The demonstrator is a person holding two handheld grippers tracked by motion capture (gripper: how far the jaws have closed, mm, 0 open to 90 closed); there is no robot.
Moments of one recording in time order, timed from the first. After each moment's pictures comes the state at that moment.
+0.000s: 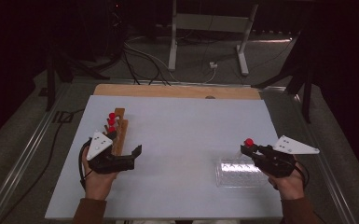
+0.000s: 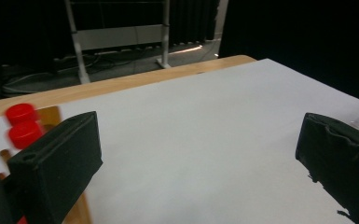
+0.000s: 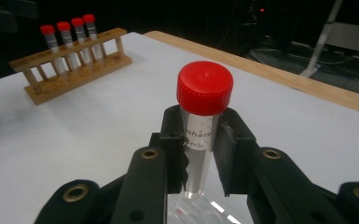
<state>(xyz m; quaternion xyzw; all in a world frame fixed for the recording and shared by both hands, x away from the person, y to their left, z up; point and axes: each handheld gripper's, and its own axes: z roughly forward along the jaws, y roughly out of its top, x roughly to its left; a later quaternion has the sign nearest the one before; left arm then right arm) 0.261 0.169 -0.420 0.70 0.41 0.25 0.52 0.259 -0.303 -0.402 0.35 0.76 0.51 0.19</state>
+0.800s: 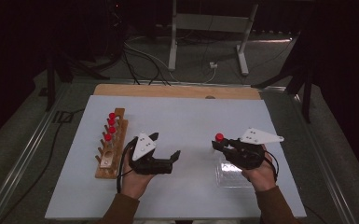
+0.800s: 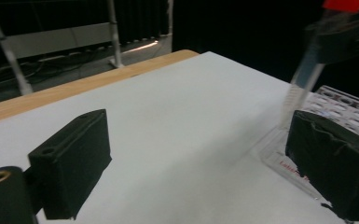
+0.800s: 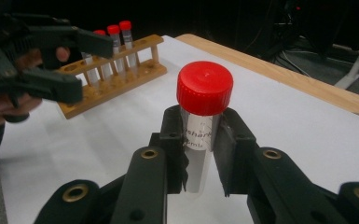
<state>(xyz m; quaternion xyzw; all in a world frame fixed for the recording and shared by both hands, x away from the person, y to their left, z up) 0.270 0.074 -0.427 0.75 0.33 0.21 0.54 0.280 -0.230 -0.394 0.31 0.78 0.52 0.16</state>
